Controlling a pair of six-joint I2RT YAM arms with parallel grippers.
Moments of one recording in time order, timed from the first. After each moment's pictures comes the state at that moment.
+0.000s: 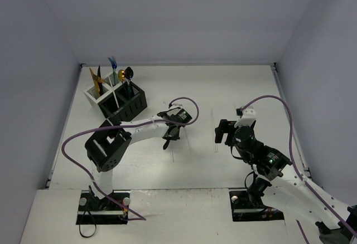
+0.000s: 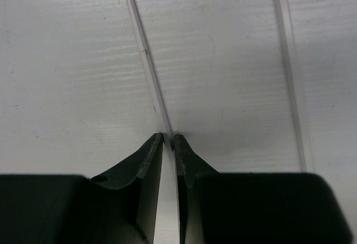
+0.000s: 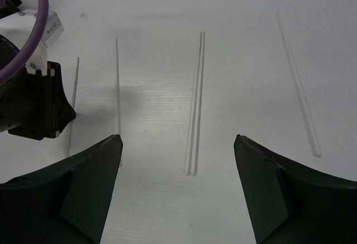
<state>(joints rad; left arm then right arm) -0.86 1.88 1.25 -0.58 -0.39 -0.68 0.75 0.67 0.60 -0.42 0.50 0.46</state>
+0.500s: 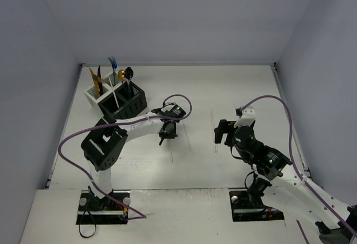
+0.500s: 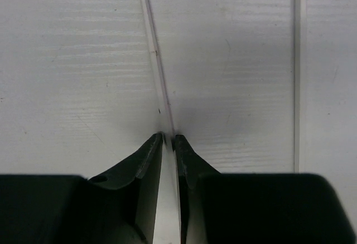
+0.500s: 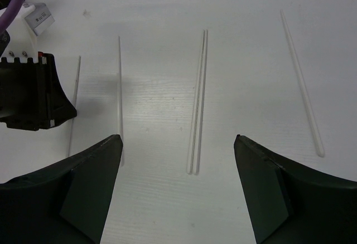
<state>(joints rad) -0.79 1.86 1.23 -0.59 -0.26 -0.74 0.75 0.67 0.60 -0.42 0.48 0.47</state>
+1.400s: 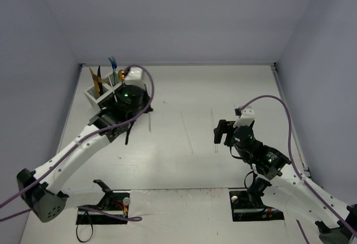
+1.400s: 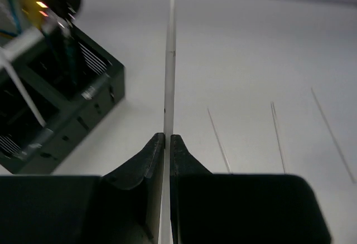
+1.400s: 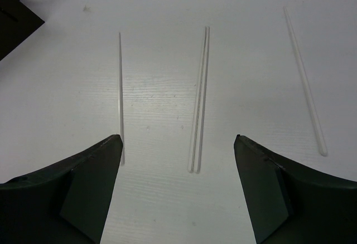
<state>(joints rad) -0.63 1.16 1.17 -0.44 -0.39 -0.44 0.75 0.68 0.60 -0.42 0.47 0.47</state>
